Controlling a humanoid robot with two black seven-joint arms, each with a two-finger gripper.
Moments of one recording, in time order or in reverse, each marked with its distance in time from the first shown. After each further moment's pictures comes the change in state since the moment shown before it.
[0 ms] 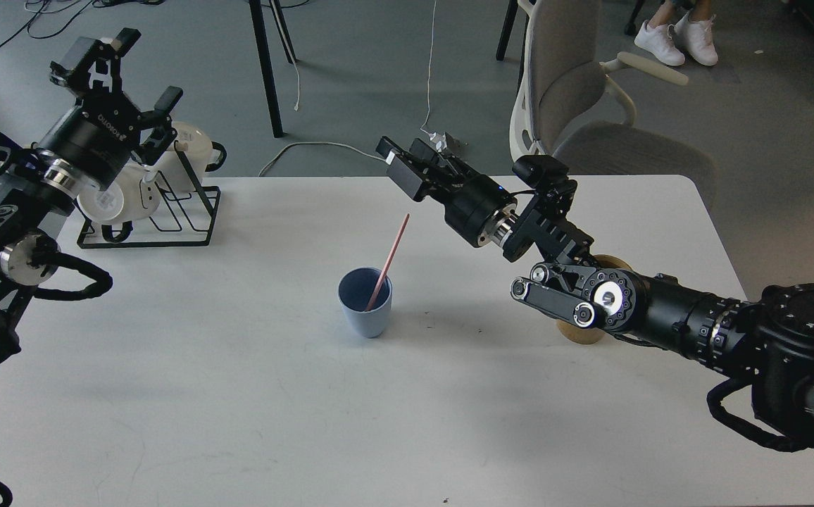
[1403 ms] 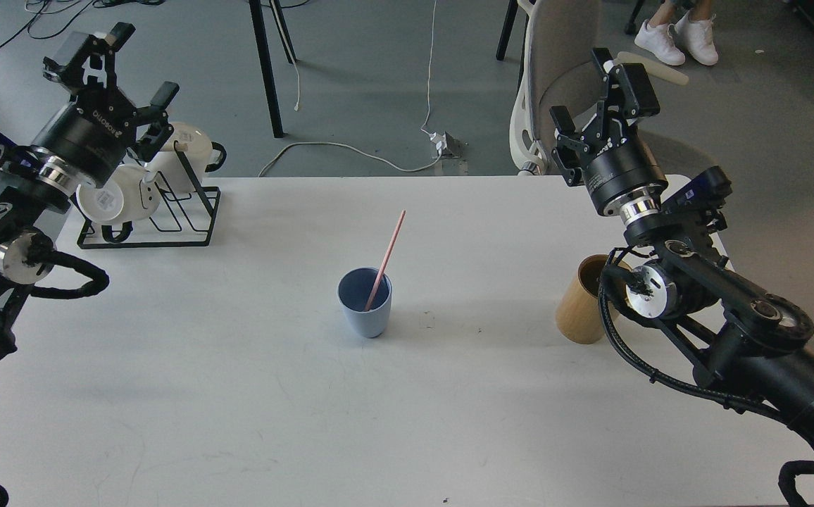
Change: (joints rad) left arm 0.010 0.010 0.001 -0.016 -0.006 0.000 0.000; right arm -0.412 -0.287 0.770 0.465 0.411 0.343 0.000
